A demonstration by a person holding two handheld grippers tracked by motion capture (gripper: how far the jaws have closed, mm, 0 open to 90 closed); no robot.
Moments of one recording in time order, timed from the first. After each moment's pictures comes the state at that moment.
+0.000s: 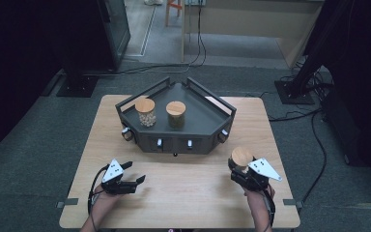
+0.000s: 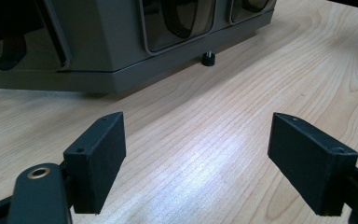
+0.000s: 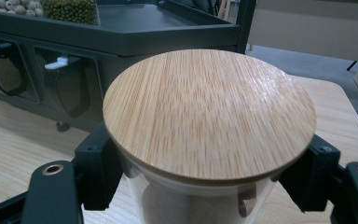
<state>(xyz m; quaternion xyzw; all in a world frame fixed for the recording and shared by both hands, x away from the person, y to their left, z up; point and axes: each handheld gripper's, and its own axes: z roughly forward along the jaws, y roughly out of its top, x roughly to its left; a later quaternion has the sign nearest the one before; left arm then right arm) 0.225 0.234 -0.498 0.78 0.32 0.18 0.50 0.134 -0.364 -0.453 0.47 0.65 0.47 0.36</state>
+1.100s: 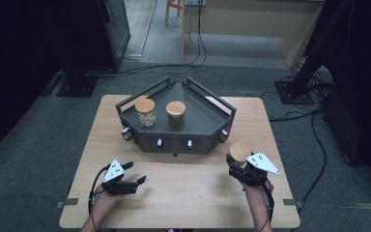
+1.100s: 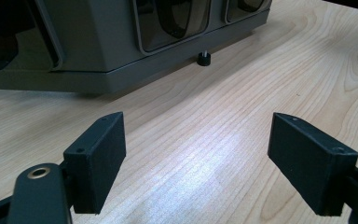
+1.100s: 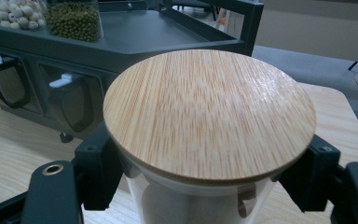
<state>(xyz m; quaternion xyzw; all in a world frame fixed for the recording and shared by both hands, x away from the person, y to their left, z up) 0.225 0.233 -0.498 0.78 0.32 0.18 0.51 0.143 -0.357 -0.435 0.47 0.66 0.47 0.36</state>
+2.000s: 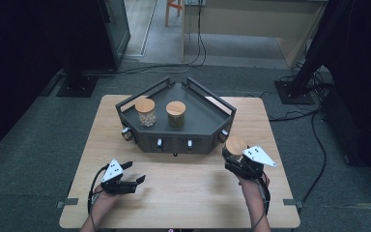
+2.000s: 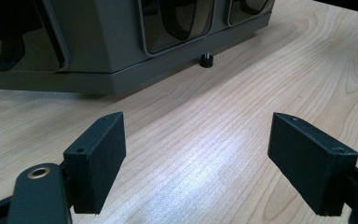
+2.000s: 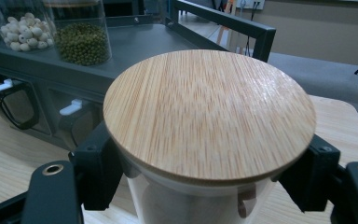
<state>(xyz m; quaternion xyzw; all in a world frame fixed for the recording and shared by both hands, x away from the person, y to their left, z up) 0.226 0.236 -0.498 0.78 0.32 0.18 0.51 0.157 -0.347 -0.421 0.47 0.65 0.48 0.36</state>
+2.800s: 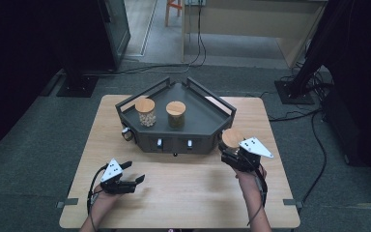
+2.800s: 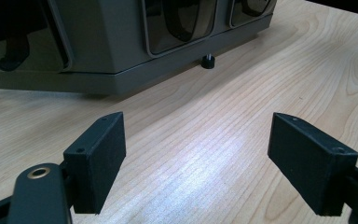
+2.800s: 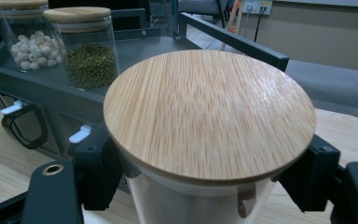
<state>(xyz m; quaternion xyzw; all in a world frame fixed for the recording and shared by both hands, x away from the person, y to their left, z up) 0.226 0.238 -0.498 0.78 0.32 0.18 0.51 0.173 -0.340 -0.403 0.46 0.66 0.48 0.35</state>
